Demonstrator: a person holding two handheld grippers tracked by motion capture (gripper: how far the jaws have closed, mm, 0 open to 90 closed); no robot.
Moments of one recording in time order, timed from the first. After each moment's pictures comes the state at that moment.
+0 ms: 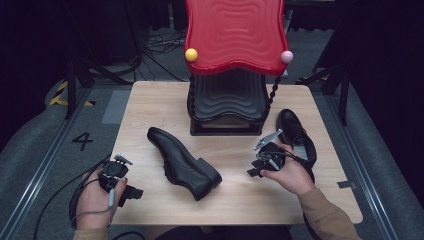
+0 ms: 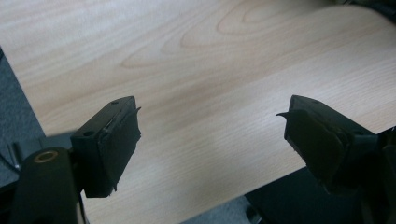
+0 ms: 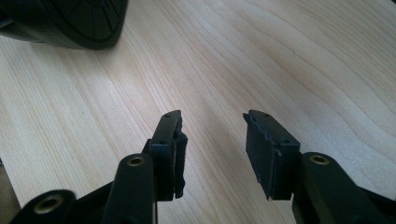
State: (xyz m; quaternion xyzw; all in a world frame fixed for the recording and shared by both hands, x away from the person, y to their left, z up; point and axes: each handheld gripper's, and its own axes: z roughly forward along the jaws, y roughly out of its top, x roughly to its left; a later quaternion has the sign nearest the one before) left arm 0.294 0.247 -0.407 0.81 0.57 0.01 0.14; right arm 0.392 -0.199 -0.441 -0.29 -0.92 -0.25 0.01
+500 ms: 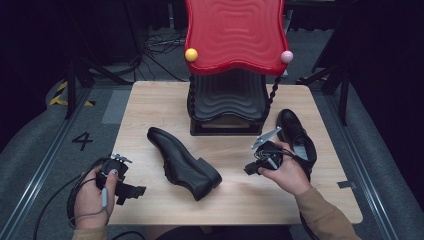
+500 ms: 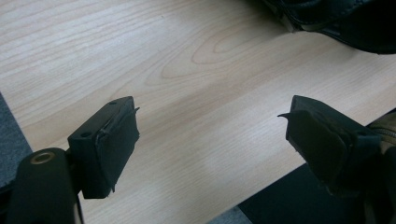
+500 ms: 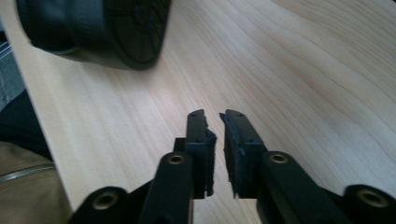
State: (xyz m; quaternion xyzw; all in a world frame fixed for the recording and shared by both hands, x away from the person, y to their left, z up) left arm 0.290 0.246 -0.397 0.82 0.53 0.02 0.19; right arm 0.387 -0.187 -0.423 -0.27 -0.92 -0.27 0.04
